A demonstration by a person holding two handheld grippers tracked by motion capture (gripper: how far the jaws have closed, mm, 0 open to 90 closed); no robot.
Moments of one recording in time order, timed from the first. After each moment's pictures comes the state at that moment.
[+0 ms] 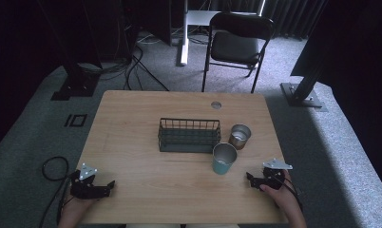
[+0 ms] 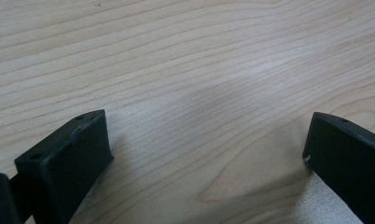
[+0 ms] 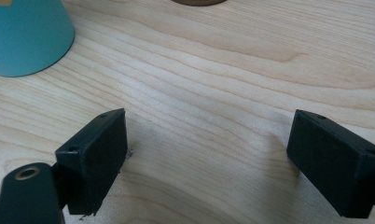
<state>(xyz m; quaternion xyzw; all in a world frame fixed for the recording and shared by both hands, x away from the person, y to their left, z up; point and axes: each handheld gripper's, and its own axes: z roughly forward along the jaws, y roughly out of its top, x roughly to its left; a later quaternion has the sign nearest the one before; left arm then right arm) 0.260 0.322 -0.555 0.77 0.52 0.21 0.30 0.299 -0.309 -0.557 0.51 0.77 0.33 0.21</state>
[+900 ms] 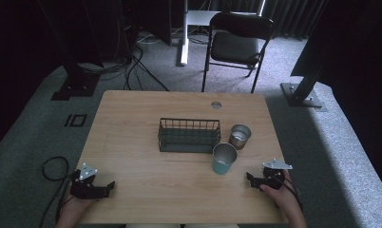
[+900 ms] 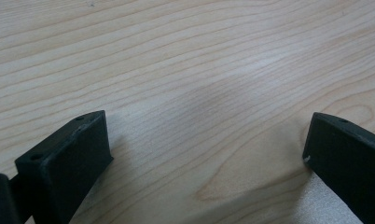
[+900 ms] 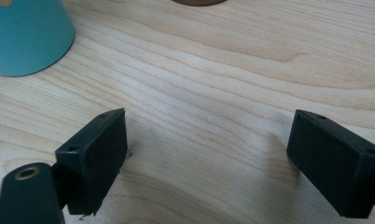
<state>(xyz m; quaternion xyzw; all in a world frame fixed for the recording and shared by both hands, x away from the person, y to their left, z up) 0.261 0.322 -0.554 0.78 0.51 0.21 0.30 0.299 -0.309 -0.557 0.51 0.77 0.33 0.21</state>
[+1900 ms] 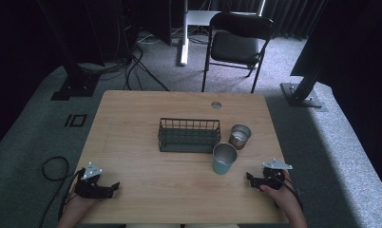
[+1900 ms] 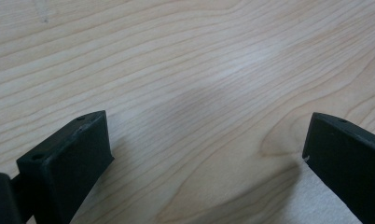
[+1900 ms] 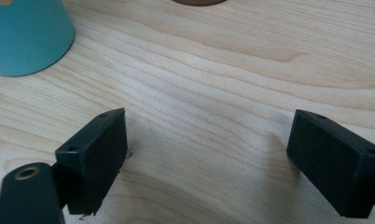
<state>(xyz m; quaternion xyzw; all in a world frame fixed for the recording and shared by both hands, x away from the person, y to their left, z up) 0.265 0.311 -0.551 0.80 0.48 0.18 0.32 0.299 -0.309 -0.557 0.51 0.77 0.33 0.21</state>
